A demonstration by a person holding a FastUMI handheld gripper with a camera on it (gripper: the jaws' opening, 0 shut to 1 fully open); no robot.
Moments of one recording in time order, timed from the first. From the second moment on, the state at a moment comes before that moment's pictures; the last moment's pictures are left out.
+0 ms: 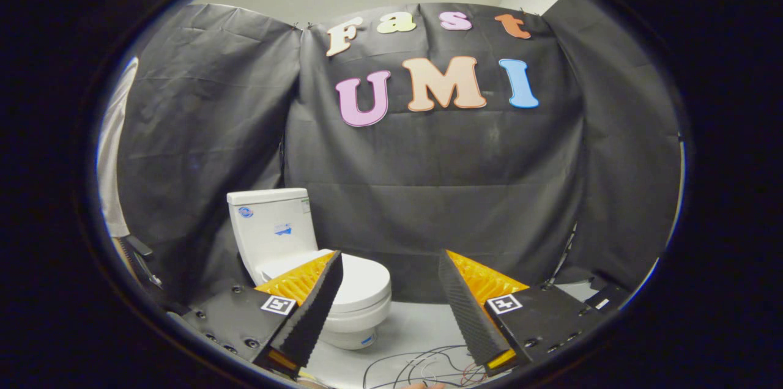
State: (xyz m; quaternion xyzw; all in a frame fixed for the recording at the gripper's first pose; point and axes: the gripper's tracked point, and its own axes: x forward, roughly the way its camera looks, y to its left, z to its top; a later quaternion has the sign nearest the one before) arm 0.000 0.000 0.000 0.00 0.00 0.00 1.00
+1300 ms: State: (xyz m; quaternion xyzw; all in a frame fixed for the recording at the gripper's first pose) arm 0.096 0.027 -0.024 -0.01 0.04 0.02 1.00
